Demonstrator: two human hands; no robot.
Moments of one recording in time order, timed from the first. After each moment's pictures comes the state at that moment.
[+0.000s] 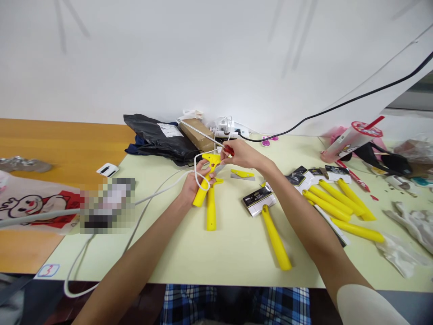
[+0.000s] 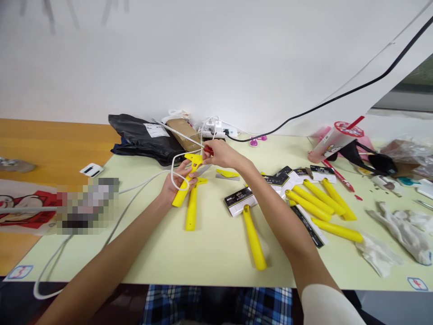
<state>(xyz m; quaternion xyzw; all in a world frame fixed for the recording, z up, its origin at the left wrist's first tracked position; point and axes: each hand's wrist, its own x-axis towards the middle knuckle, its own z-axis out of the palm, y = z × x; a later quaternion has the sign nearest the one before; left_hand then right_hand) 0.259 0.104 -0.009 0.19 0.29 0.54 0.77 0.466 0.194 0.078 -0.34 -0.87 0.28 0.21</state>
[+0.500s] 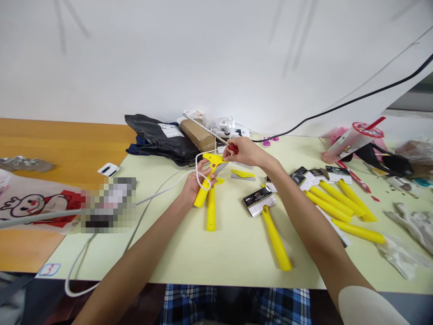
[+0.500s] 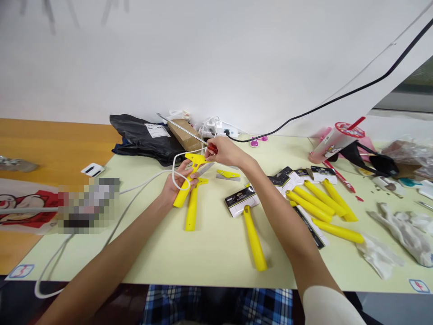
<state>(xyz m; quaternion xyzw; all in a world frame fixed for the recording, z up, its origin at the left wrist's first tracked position) 0.263 0.104 -0.005 0.19 0.29 0.56 0.76 0.475 0.194 0.086 -0.35 -0.85 0.32 0.22</state>
